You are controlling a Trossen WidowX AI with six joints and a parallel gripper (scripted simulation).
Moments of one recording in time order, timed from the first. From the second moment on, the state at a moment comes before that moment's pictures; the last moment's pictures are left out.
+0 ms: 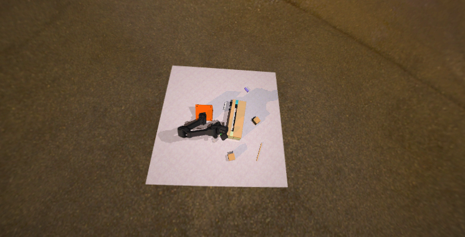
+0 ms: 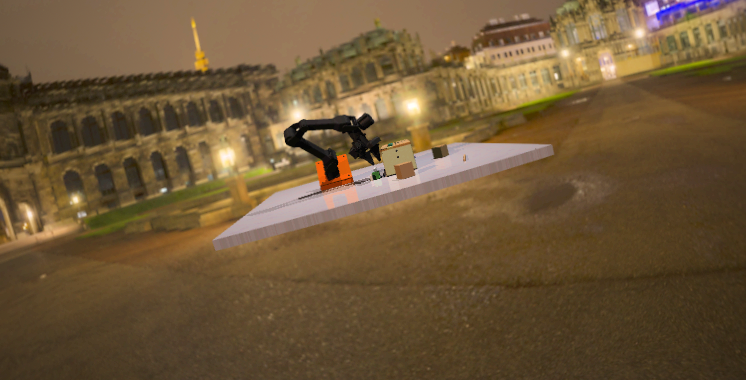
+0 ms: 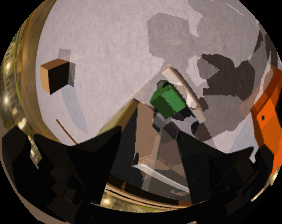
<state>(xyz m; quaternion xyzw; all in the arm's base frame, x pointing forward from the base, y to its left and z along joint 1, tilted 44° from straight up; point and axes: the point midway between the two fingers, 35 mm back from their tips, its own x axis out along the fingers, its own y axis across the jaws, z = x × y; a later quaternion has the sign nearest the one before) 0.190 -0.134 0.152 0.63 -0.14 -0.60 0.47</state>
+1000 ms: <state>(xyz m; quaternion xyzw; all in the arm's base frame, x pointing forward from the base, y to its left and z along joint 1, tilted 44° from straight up) 0.189 -0.144 0.140 0.77 -0.33 -0.50 0.23</state>
